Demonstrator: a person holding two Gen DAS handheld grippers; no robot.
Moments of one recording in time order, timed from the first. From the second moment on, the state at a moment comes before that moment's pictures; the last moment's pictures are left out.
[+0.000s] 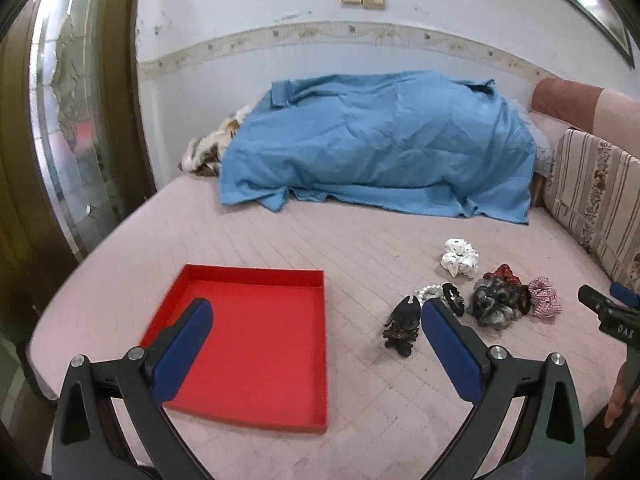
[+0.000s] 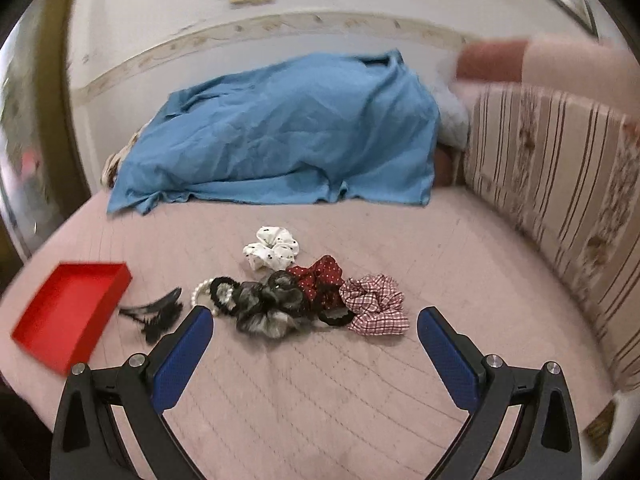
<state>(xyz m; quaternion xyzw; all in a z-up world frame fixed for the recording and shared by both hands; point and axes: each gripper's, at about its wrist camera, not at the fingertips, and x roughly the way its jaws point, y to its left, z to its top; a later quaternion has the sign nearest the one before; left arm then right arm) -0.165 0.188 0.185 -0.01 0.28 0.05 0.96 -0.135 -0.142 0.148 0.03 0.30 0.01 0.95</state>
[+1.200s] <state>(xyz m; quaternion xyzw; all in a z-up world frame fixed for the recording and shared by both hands) 0.003 0.124 0.038 -0.02 0.49 -0.12 0.86 0.008 -0.111 0.050 0.02 0.43 0.14 0.89</state>
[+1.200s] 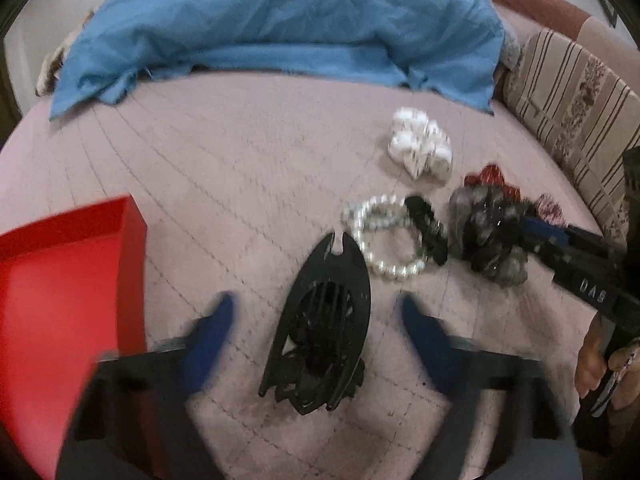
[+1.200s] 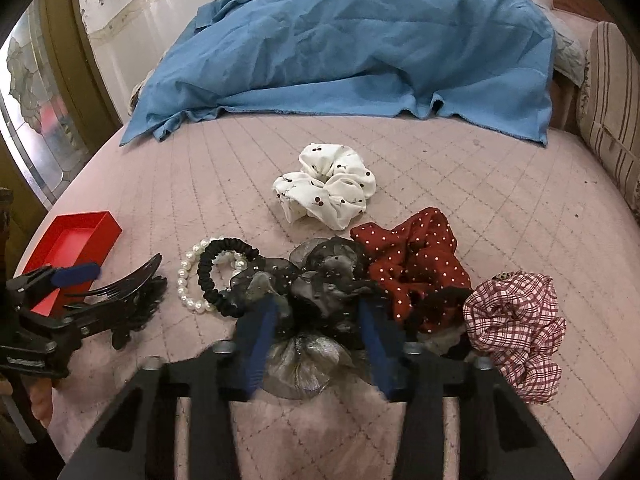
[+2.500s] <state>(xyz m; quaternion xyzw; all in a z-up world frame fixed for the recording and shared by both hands) -0.014 0.329 0.107 -0.08 0.42 0.10 0.90 0.004 0.075 0.141 0.07 0.42 0.29 0.86</state>
